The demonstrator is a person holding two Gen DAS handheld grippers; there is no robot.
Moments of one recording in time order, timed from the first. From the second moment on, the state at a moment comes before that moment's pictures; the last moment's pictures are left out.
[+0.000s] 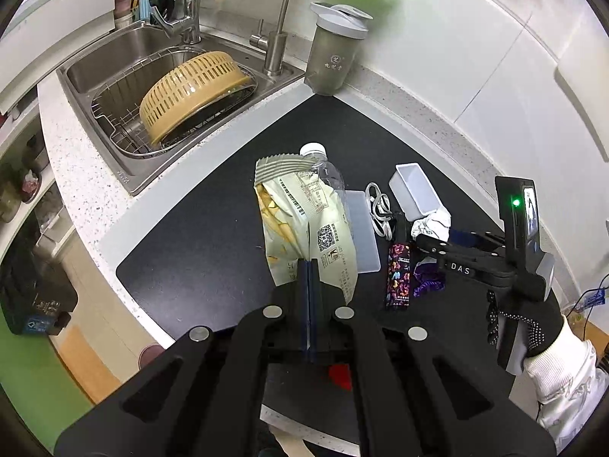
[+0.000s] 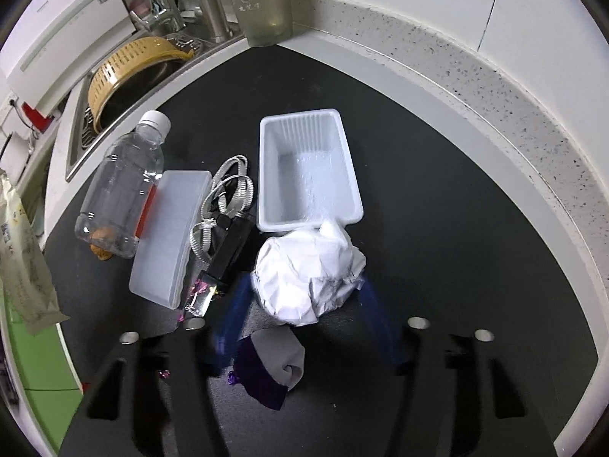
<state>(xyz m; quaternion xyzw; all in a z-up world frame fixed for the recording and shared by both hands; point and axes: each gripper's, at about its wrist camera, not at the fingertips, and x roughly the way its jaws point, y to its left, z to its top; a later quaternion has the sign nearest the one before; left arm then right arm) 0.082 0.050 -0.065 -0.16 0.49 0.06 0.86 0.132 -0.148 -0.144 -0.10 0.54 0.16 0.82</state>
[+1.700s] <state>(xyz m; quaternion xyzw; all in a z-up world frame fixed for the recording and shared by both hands) -0.226 0.305 -0.276 -0.32 0.47 0.29 0.77 -0.115 0.241 -0.265 -0.26 0.49 0.51 0.65</state>
